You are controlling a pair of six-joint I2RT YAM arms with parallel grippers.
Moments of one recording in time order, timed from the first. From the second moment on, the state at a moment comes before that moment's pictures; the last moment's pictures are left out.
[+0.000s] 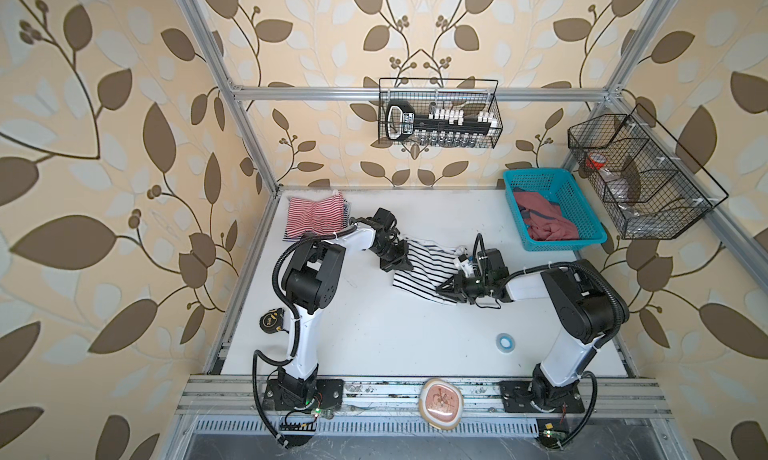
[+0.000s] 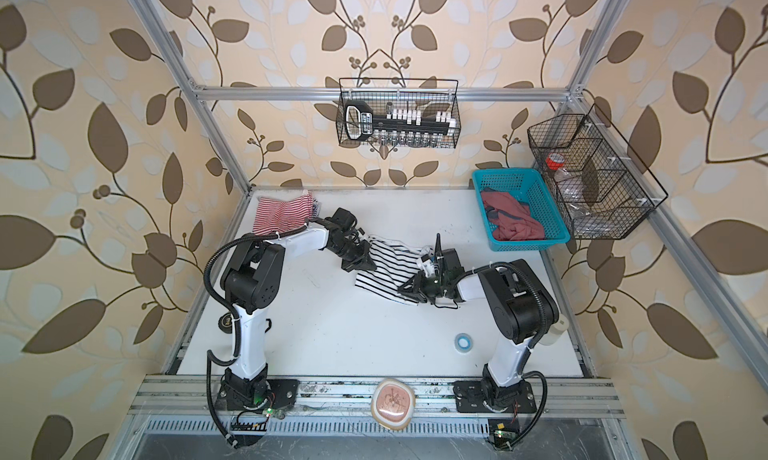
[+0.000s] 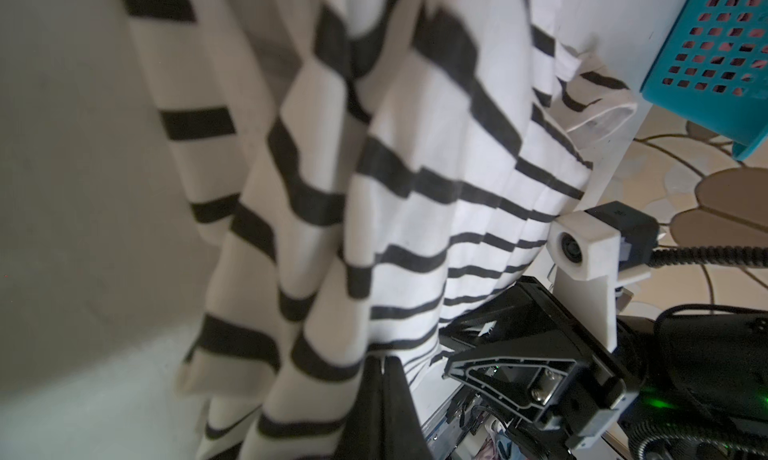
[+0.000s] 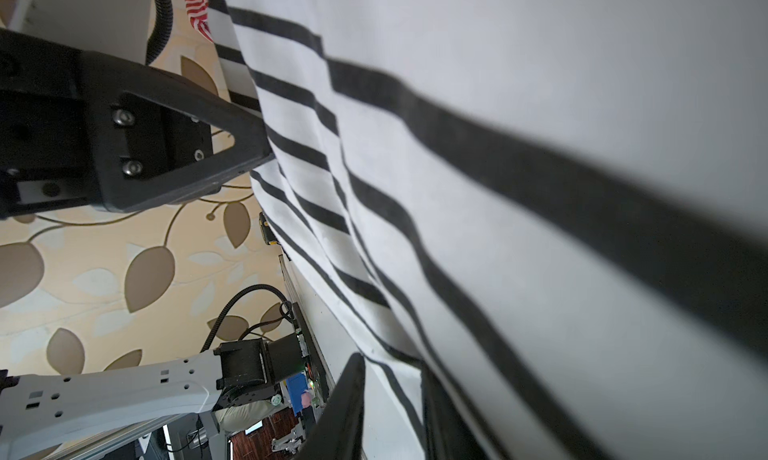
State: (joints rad) left arm -0.41 2.09 1.47 -0.64 0.69 -0.63; right arm 0.29 1.79 0.65 0.23 -0.83 0.76
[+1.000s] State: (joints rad) left arm -0.34 2.12 1.61 -0.75 0.55 -0.44; right arm 0.02 1.39 0.75 -0.29 -0.75 0.47
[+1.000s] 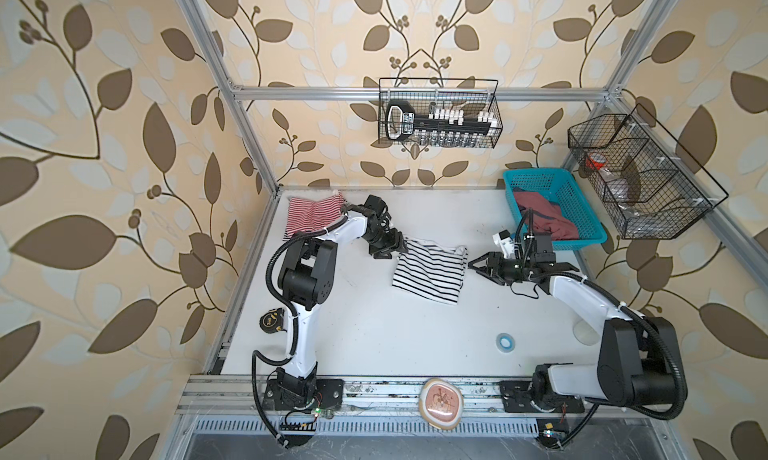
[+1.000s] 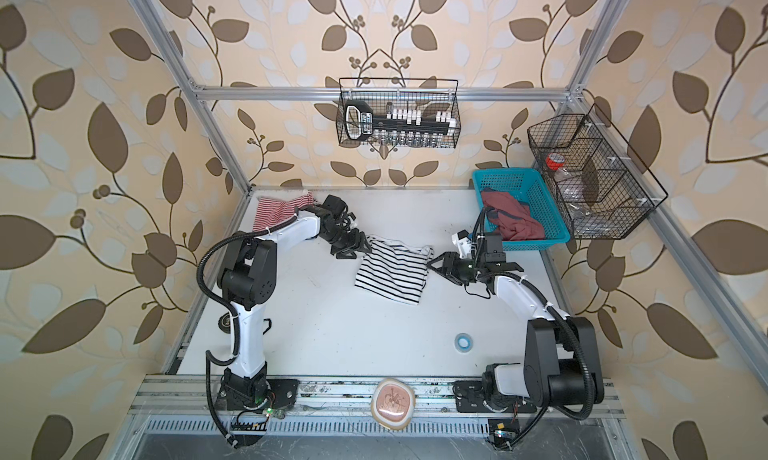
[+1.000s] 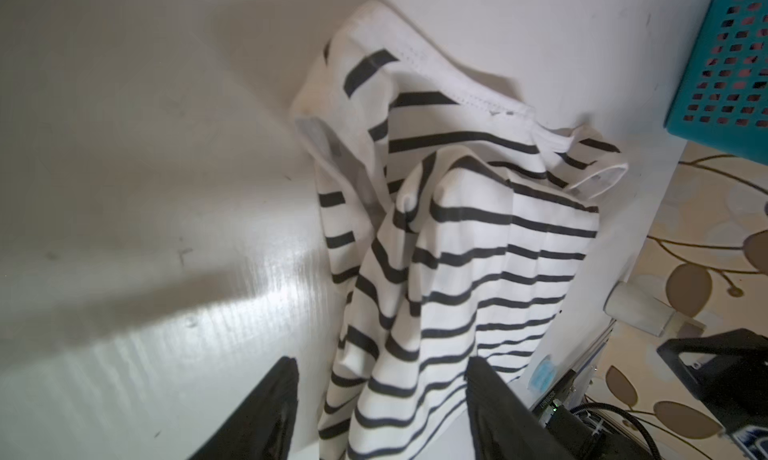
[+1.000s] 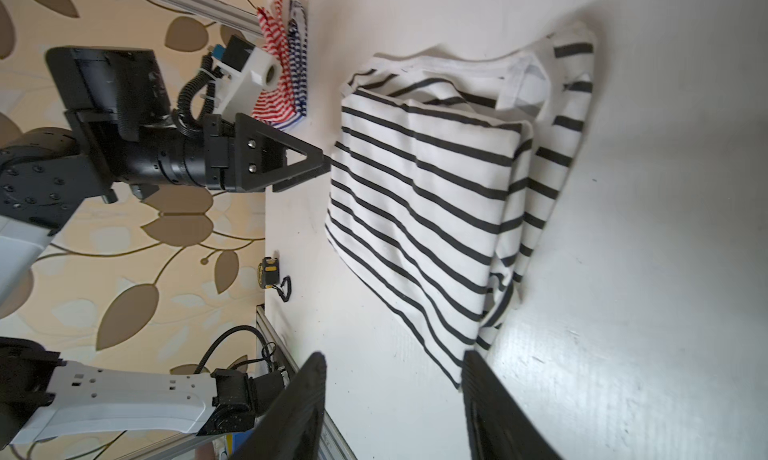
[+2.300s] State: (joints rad) left arm -0.39 2.23 1.62 -0.57 0.74 -0.45; right arm 0.11 1.83 0.85 -0.01 -0.72 0.53
